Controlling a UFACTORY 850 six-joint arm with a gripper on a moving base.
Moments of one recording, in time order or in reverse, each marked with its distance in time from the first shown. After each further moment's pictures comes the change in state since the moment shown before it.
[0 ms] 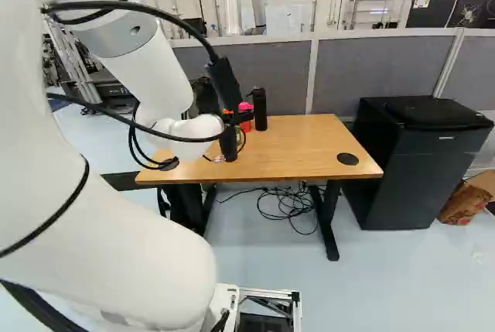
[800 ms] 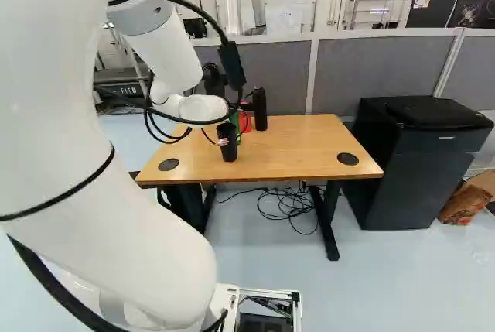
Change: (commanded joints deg) arm 0.2 -7.7 -12.8 0.0 -14.3 0.0
